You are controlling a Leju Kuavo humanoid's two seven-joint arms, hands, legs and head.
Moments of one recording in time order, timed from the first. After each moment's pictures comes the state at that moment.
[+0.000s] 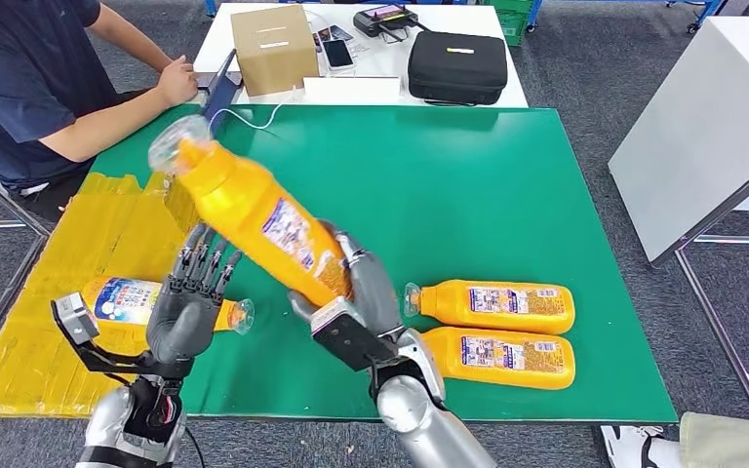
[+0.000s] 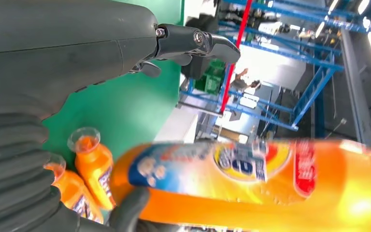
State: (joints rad) left arm -0.08 -0.06 -0.09 -1.48 0.43 -0.49 -0.23; right arm -0.23 0.27 0.58 -1.28 0.47 -0.33 -0.25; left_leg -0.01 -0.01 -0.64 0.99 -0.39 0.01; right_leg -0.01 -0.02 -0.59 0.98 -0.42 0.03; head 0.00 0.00
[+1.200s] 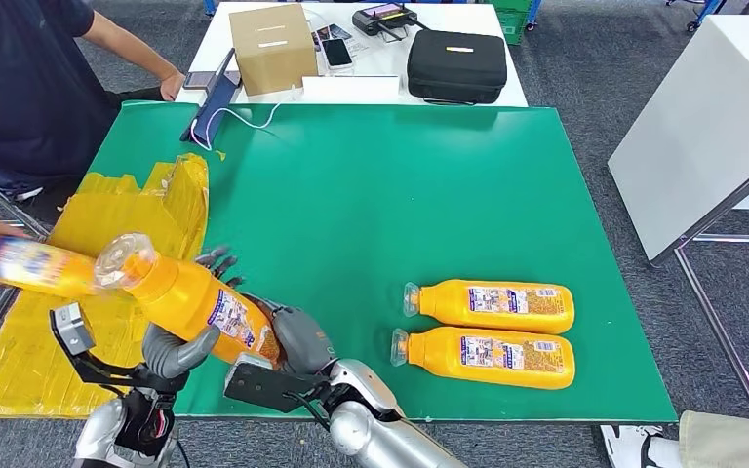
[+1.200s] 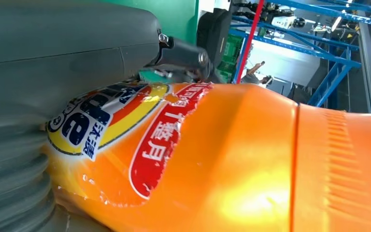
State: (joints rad) left arm -0.04 -0.01 -0.12 -1.50 0.47 -0.50 -0.23; right arm -0.35 0.34 0.82 -0.86 0.50 -0.20 -0.19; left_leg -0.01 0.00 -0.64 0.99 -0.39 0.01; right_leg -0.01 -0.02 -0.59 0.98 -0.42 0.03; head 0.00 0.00
